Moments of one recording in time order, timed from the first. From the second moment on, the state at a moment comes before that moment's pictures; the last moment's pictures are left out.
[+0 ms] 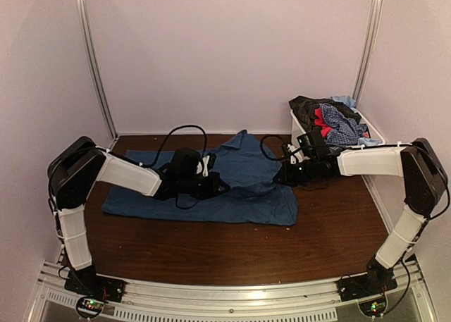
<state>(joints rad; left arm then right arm) -0.77 1.94 1.04 0.33 0.33 -0.78 0.48 1.66 1.01 -0.17 -0.32 0.51</state>
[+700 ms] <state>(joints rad) -0.65 2.09 1.11 0.36 0.31 -0.79 0.46 1.93 1.28 -0.15 -0.23 0.47</state>
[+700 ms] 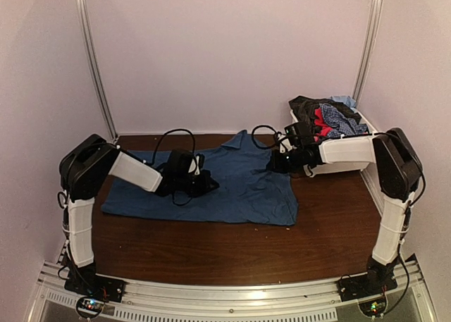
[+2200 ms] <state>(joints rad) -0.62 2.32 1.55 0.07 0.35 -0.46 0.46 2.04 1.40 -0.23 -0.19 0.41</state>
